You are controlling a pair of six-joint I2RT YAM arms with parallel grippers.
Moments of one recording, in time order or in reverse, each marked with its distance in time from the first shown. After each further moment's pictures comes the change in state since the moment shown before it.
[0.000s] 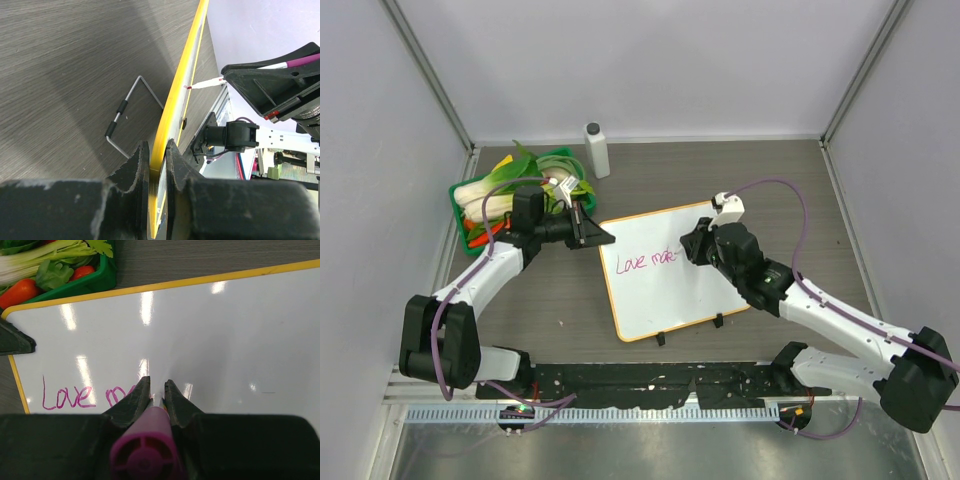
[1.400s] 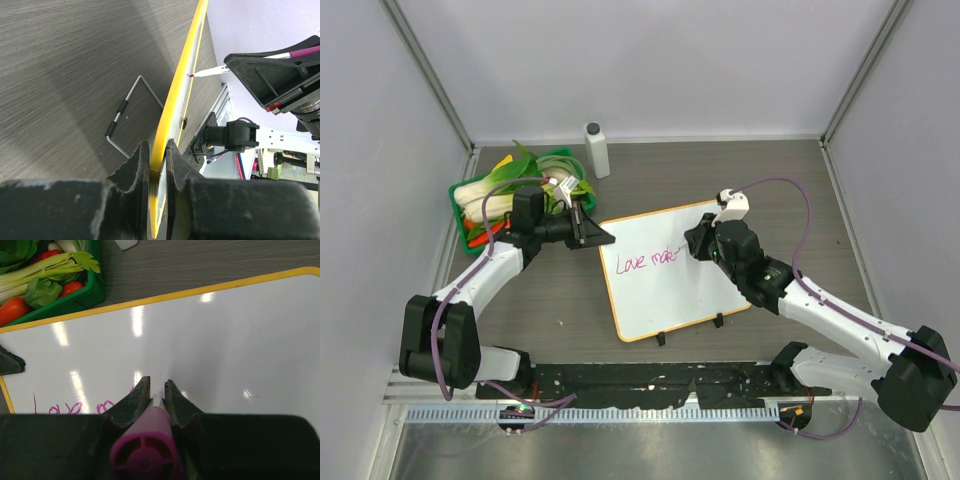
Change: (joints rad) left arm 0.000 0.000 0.000 -0.003 -0.002 0.000; right arm -0.021 0.010 0.005 0.012 0.058 0.019
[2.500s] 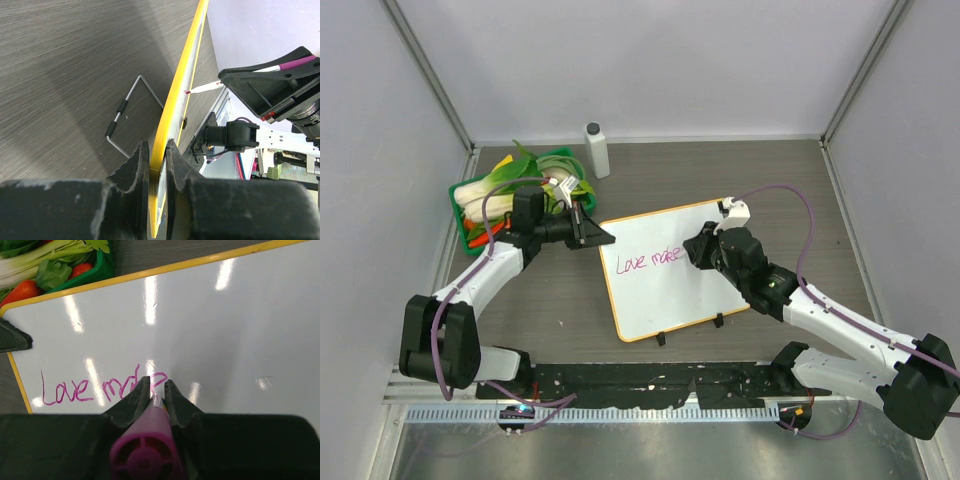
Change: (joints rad) left arm 0.000 0.000 0.000 0.000 0.000 0.000; right arm -0.002 -0.053 -0.055 -0.012 -0.075 0.039
